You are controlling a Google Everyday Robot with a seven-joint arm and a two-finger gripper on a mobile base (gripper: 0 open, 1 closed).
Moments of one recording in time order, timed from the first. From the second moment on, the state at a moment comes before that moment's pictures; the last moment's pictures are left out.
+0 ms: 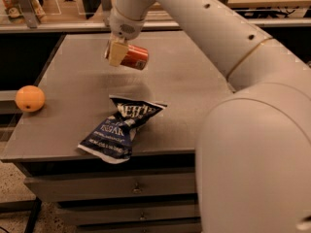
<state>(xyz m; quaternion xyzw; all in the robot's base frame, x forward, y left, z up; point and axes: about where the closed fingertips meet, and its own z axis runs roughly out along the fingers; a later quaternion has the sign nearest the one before) 0.688 0.110 0.900 -0.72 0.65 0.07 0.23</state>
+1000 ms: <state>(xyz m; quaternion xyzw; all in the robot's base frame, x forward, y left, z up) 0.676 0.096 0.927 -0.58 0.59 0.29 0.48</state>
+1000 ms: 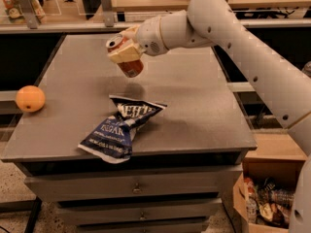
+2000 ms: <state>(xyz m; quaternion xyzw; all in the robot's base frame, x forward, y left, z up) 0.680 0.092 0.935 -0.53 0.56 0.38 0.50</state>
